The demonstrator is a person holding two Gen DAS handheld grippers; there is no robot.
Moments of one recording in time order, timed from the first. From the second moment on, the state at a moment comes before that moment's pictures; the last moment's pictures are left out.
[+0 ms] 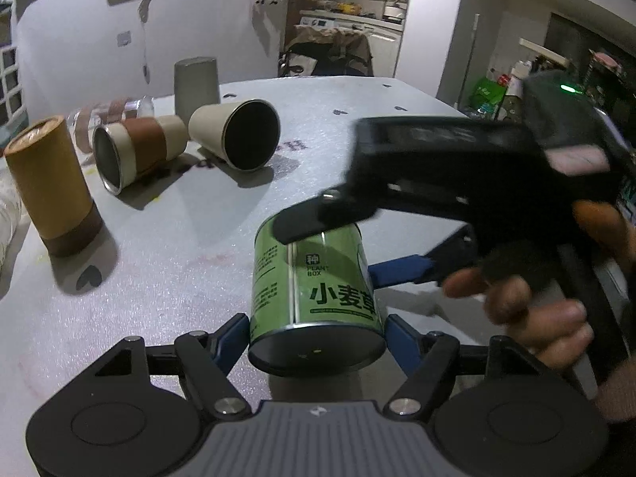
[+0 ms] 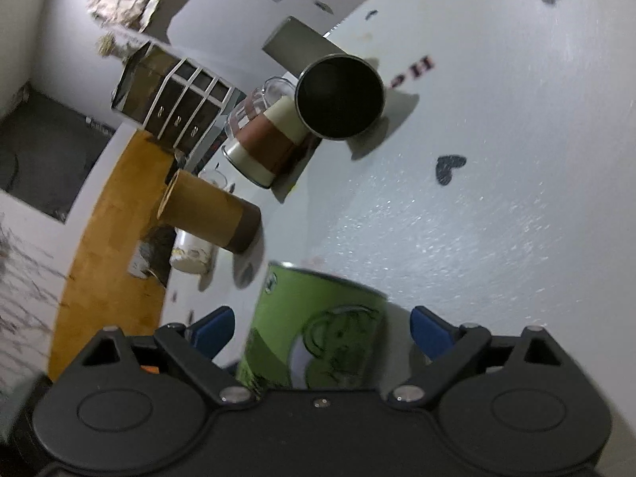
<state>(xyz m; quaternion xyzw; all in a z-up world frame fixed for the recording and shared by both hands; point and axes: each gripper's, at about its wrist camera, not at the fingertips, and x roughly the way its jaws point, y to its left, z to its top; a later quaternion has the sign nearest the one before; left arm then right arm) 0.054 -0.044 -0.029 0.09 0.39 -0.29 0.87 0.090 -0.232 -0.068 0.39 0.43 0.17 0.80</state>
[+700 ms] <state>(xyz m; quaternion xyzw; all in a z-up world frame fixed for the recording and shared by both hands) 0.021 -0.027 -0.058 0.09 0.31 -0.32 0.89 0.020 -0.177 -0.005 0.14 0.32 0.21 0.91</state>
